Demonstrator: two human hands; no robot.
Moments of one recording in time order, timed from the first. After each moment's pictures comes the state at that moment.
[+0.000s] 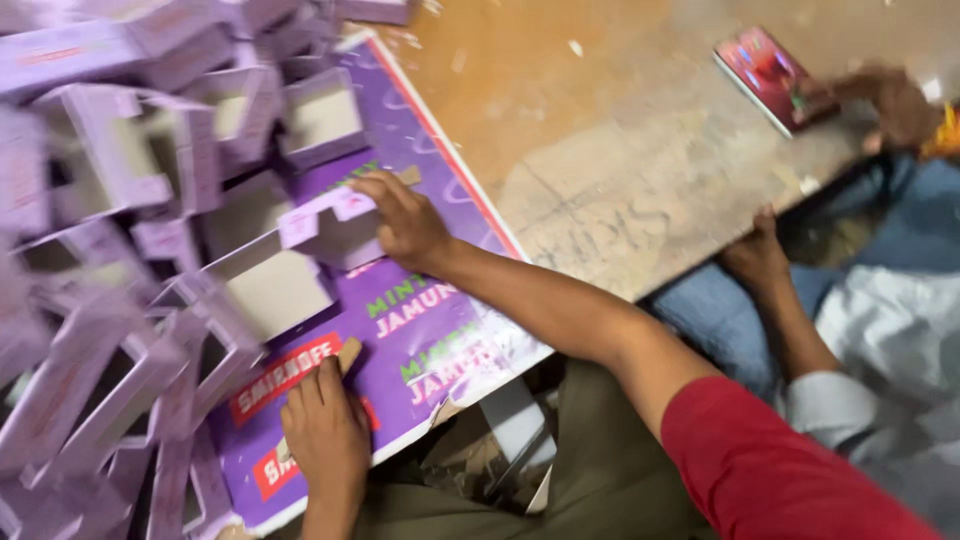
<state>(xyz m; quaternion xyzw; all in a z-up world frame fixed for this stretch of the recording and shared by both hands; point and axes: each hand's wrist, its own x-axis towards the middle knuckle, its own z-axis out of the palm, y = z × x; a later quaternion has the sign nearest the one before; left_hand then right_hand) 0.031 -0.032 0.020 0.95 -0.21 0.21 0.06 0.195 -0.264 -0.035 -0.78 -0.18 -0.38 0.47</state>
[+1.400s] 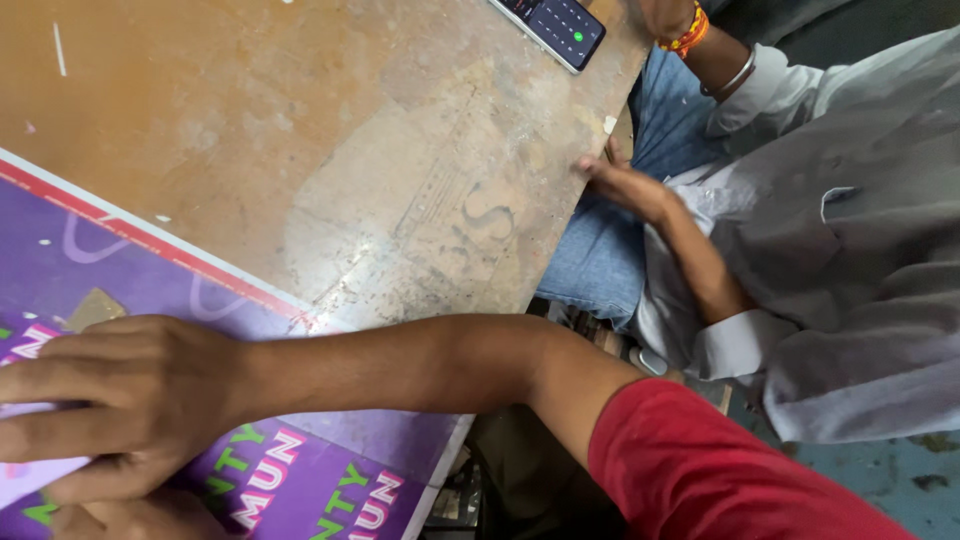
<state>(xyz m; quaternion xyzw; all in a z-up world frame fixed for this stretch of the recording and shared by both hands) 0.186 -0.147 -0.036 0.95 -0.26 0.18 0.00 0.209 -0.271 -0.055 -0.83 -0.16 -0.38 0.37</state>
